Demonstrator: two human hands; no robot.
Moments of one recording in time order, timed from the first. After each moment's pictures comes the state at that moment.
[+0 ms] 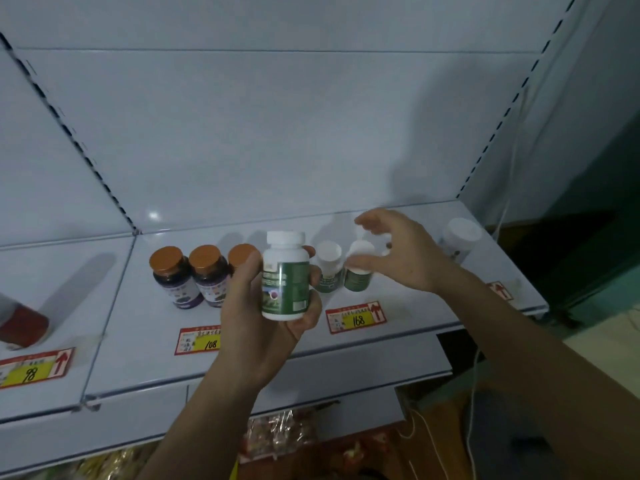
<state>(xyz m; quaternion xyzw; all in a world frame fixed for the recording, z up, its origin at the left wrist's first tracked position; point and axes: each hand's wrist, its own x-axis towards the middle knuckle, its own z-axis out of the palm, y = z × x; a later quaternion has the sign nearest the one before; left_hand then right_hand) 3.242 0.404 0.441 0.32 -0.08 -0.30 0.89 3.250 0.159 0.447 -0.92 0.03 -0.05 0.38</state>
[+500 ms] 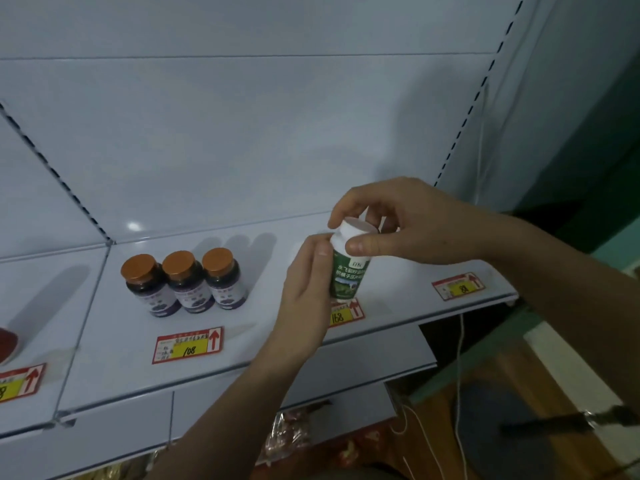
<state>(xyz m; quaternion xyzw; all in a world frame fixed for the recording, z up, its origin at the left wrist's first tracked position) 3.222 0.334 0.449 0.64 -0.24 -0.07 0.73 3.215 0.157 0.550 -0.94 -0.14 0.02 0.30</state>
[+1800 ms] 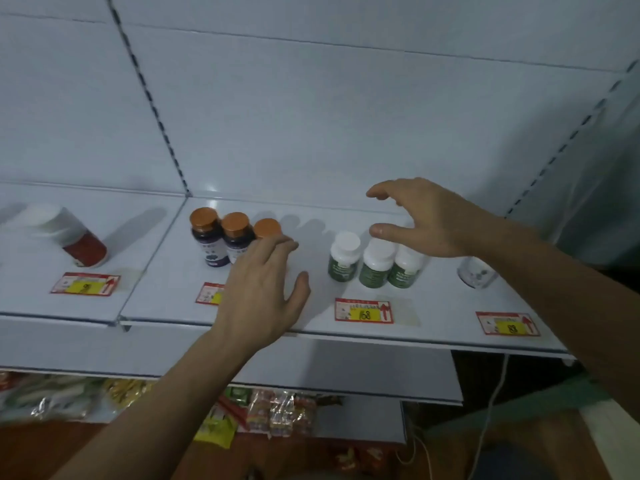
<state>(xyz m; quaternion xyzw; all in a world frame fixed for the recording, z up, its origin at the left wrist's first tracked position) 3.236 0.420 0.411 0.93 -0.22 0.19 0.23 3.285 0.136 0.503 -0.97 -0.19 0.02 0.12</state>
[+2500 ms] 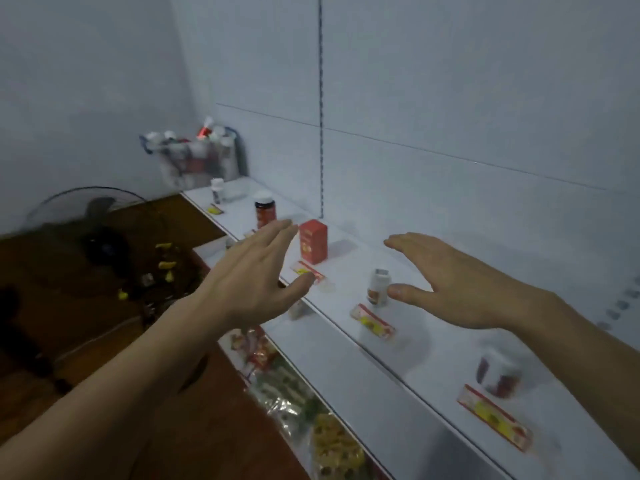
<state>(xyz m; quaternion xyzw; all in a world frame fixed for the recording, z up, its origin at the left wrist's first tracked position) 3.154 0.960 0.551 0.98 0.11 0.18 0.02 3.336 0.717 0.563 -0.85 -0.52 0.01 0.10</state>
